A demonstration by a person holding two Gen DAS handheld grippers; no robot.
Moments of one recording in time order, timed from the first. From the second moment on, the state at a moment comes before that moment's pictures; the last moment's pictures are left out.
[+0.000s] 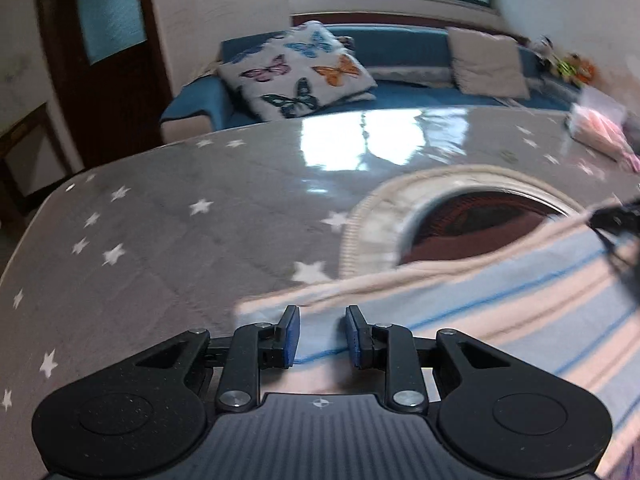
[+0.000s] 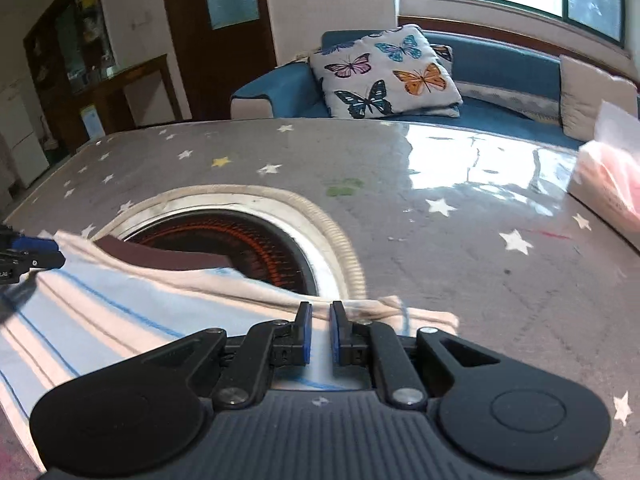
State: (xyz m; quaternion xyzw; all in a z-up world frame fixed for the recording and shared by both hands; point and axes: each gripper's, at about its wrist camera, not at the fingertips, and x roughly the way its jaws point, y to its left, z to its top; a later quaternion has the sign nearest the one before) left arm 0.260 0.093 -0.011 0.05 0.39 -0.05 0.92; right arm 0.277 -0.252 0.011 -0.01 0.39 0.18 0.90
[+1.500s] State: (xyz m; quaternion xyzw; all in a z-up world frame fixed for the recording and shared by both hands) left arm 0.090 0.127 -0.011 -0.02 0.36 -0.05 0.93; right arm 0.128 -0.285 0.031 -0.04 0.39 0.17 0.91
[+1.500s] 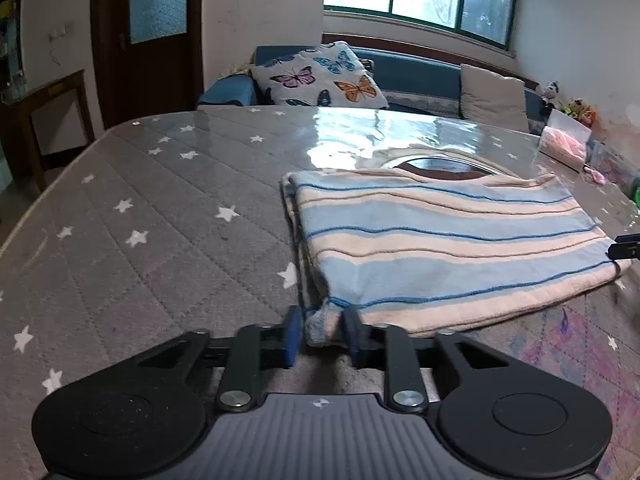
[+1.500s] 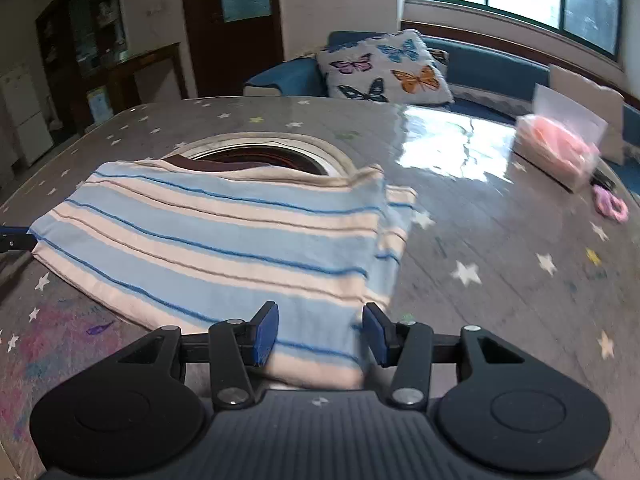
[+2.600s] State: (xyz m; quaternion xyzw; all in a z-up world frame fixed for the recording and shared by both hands) left arm -0.021 0.106 0.005 -0.05 0.40 -0.10 0.91; right arm 0.032 -0.341 0.034 0.01 0.43 0.13 0.89
